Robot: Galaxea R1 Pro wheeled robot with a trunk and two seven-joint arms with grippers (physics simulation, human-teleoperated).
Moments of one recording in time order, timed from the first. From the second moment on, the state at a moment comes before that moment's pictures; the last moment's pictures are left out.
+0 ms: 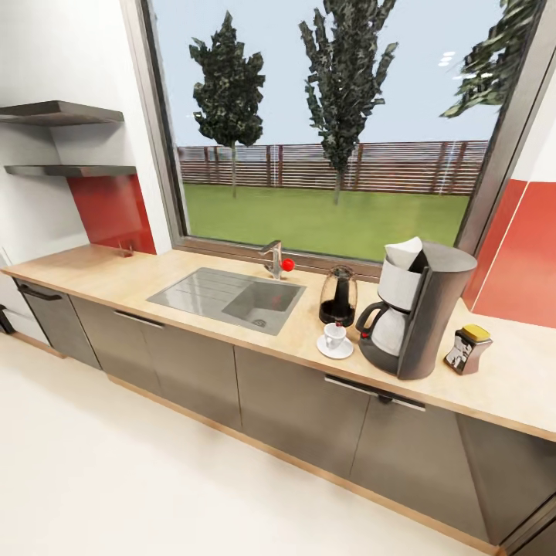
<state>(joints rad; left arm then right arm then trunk) -0.19 0.16 0.01 -0.16 -0.16 0.42 0.07 -0.23 0.08 -0.21 -0.02 0.01 0.05 -0.03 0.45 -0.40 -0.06</state>
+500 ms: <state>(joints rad) -0.19 0.16 0.01 -0.16 -0.16 0.42 0.07 -0.23 0.08 -0.21 -0.03 0.01 0.00 -0.03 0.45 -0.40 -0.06</state>
